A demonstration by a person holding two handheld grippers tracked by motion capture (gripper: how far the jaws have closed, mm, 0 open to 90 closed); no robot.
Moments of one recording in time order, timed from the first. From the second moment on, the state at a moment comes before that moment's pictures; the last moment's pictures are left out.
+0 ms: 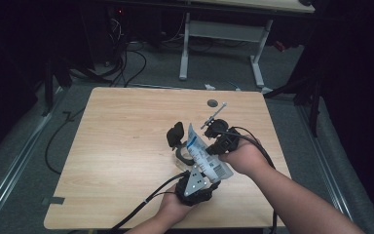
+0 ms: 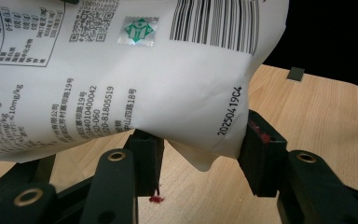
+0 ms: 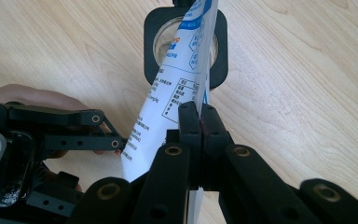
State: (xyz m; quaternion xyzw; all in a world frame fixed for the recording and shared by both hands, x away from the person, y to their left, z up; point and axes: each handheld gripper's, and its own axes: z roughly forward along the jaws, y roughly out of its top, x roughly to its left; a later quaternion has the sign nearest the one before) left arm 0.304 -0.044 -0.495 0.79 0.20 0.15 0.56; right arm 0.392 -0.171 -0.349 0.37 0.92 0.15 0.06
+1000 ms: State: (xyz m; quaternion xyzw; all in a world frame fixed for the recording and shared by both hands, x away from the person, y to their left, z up) left arm 0.305 -0.045 -0.488 0.78 0.20 0.16 0.57; right arm 0.400 -0.165 -0.344 0.36 0.92 0.14 0.05
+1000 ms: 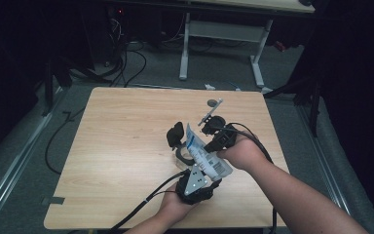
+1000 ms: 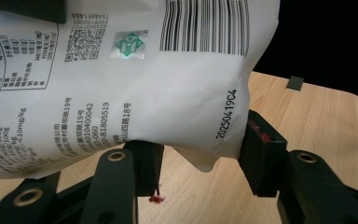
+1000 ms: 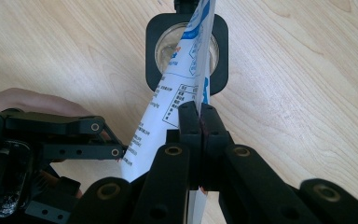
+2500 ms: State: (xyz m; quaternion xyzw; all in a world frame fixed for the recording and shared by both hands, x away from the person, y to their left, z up) left arm 0.309 -0.046 -0.480 0.78 0.21 0.16 0.57; right arm 0.406 -0.157 -0.339 0.36 0.92 0.13 0.06
